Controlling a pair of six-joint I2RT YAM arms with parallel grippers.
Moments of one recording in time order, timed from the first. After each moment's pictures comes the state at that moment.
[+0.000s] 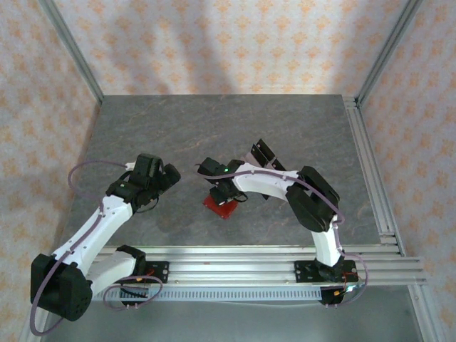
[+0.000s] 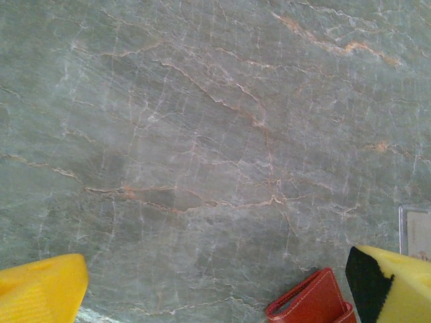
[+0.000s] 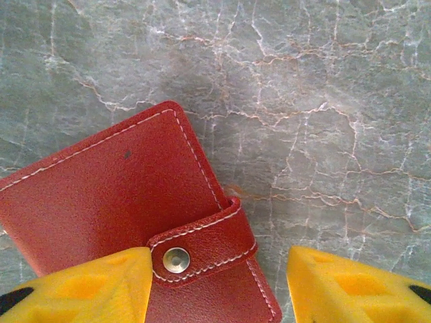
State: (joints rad) left arm -0.26 1.03 0.73 -0.66 -0.13 -0.94; right arm 0.95 1.98 1.44 -0.82 0.14 0.40
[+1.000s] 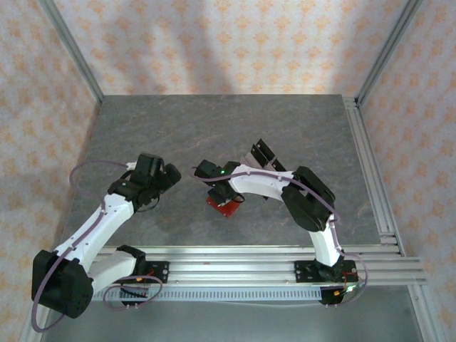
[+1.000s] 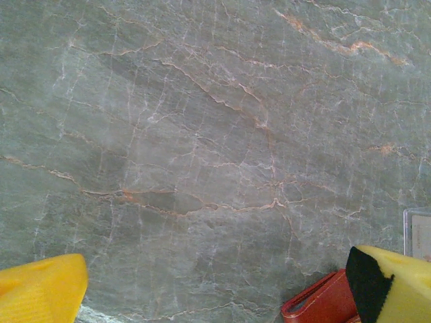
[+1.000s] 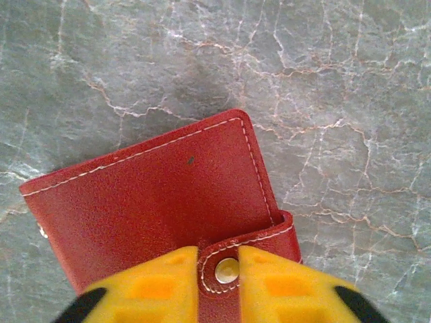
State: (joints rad) left arm -0.26 1.05 0.72 -0.64 -0.12 -0.94; right arm 0.97 2.01 1.46 -0.82 0.18 0.36
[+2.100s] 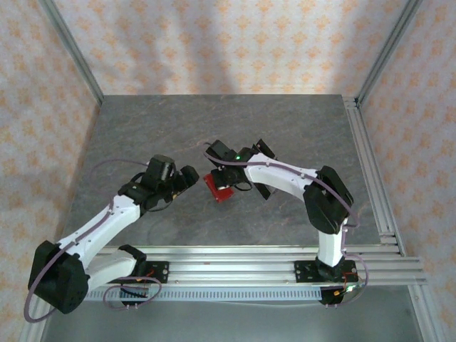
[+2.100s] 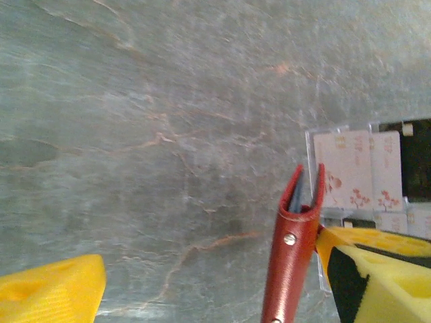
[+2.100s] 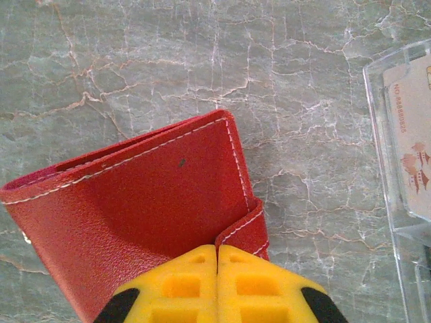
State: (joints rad) left arm -0.41 1.09 0.69 -0.43 0.06 -1.00; right arm 0.88 1.88 1.47 -0.76 0.09 0.52
